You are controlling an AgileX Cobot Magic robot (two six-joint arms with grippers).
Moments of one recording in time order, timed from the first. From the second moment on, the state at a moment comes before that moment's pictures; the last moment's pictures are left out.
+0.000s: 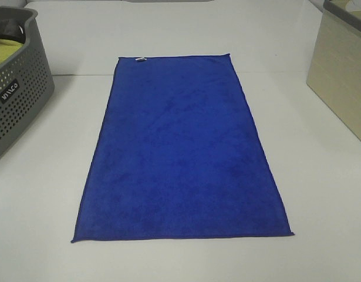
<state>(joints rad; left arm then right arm) 0.00 -0.01 -0.52 -0.25 1.11 0.23 -0.01 0.00 -0.46 0.18 1.12 -0.23</state>
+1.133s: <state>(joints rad) 0.00 -0.01 -0.52 -0.25 1.11 0.23 -0.01 0.00 -0.46 0.18 1.12 -0.23</state>
